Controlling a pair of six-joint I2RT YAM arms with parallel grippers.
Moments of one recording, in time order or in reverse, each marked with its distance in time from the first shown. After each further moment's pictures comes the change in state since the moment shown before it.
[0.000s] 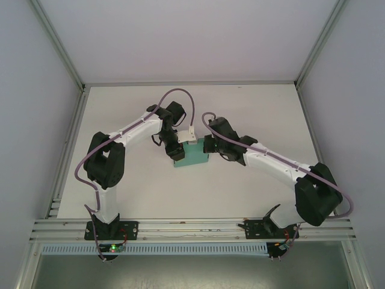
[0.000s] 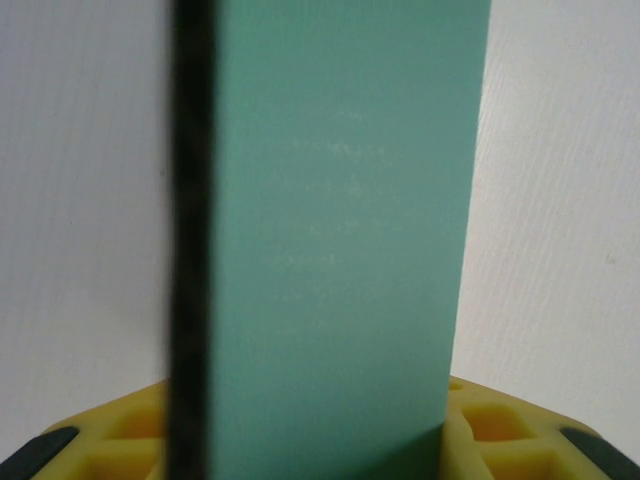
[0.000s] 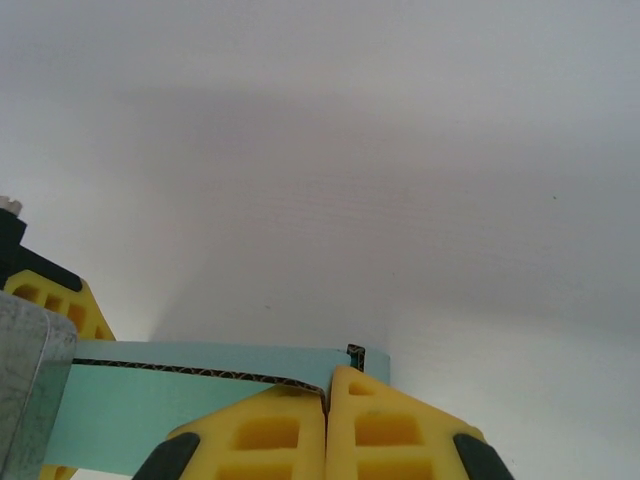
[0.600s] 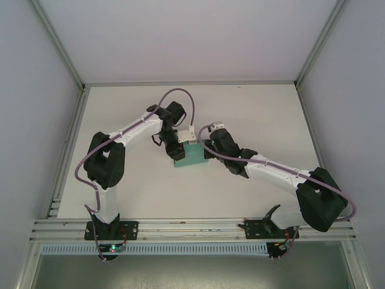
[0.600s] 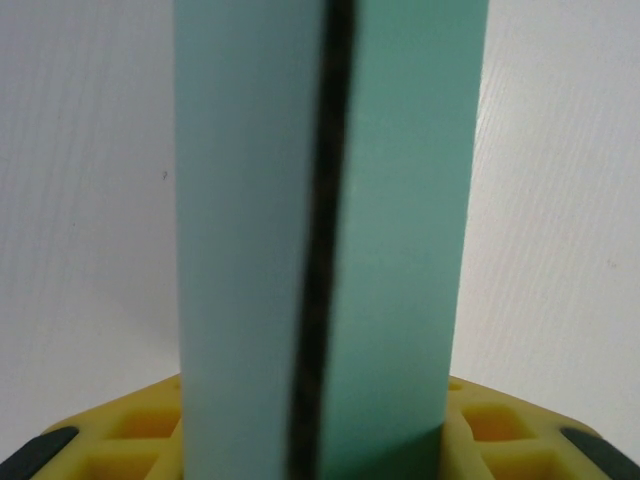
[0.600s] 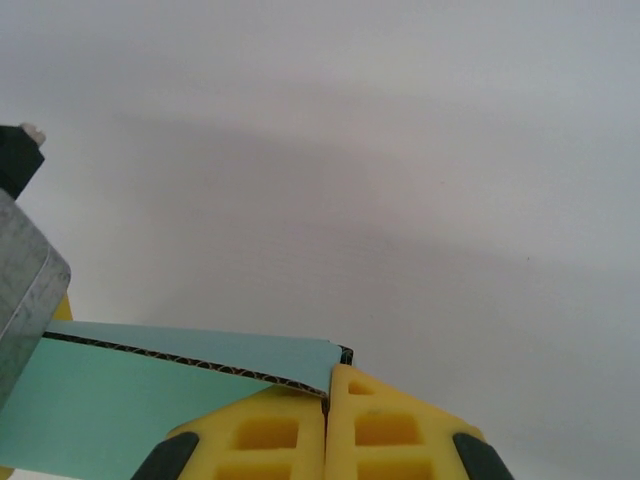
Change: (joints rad) left arm -0.001 0.000 0.000 0.004 0.000 -0.009; right arm 0.066 -0.069 -0.239 0.337 0.154 -0.136
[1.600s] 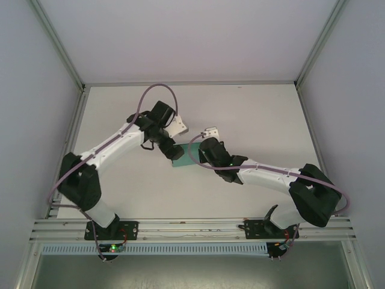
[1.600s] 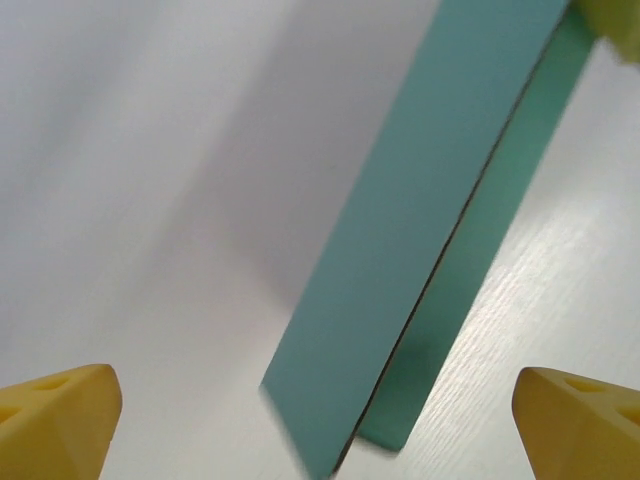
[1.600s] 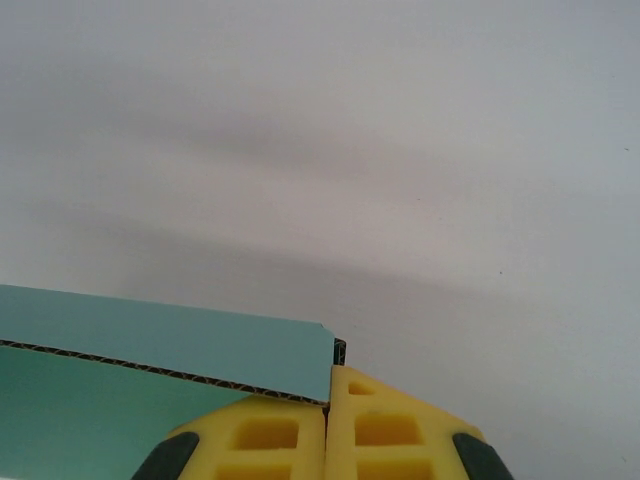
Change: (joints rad) left arm -0.002 -0.350 -0.252 0.244 -0.235 -0.358; right arm 0.117 0.055 -0.005 0.047 0.221 -0.011
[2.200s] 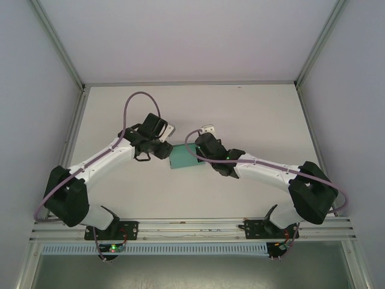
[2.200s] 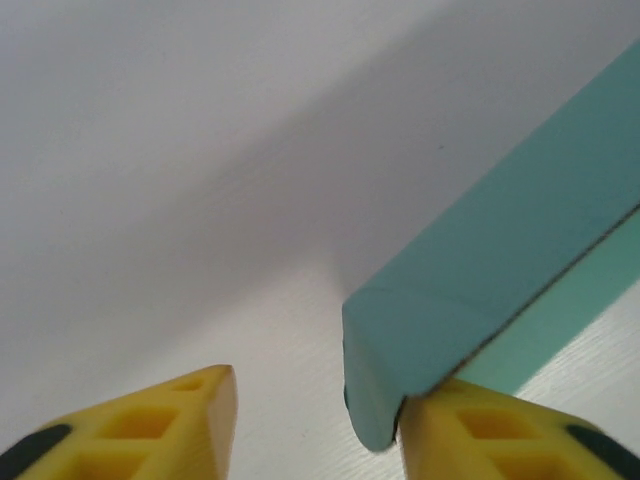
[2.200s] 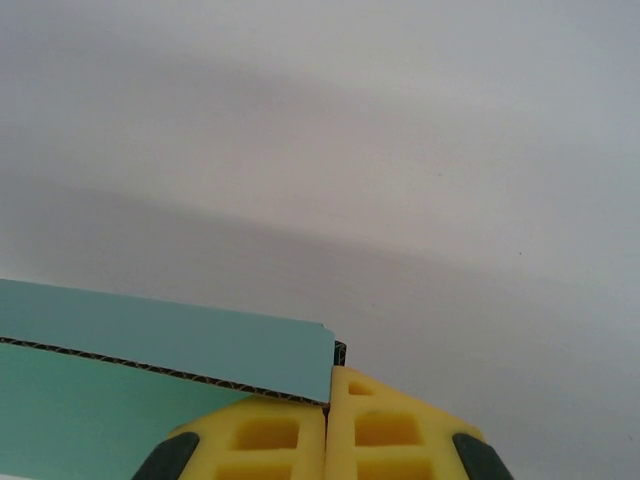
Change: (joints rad) left arm 0.000 -0.129 -0.222 0.169 -0.124 -0.336; right arm 0.000 0.034 0.126 -0.194 -0.054 0.027
